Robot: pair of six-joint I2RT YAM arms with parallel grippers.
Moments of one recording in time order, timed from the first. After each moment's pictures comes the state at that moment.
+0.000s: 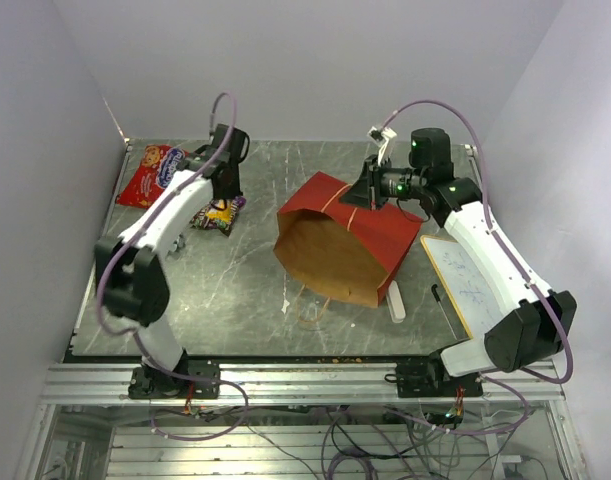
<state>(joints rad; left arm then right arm) -0.37 1.65 1.55 -0.74 -0.36 -0.34 0.33 1.43 1.41 -0.51 -0.75 0.09</state>
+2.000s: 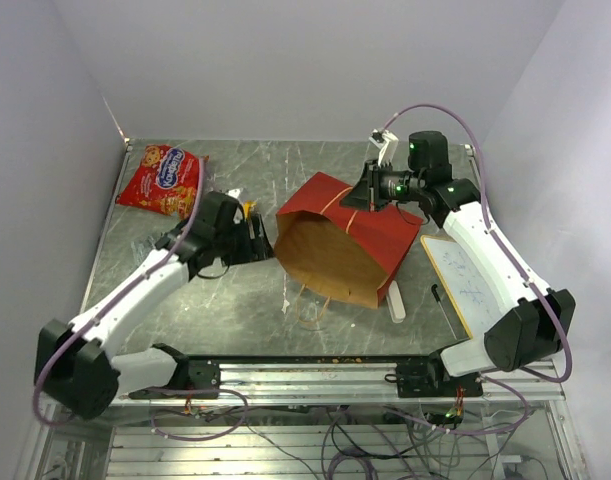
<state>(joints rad) -0.47 1.23 0.95 -0.54 0.13 -0.59 0.33 1.42 1.37 -0.51 -0.72 0.19</state>
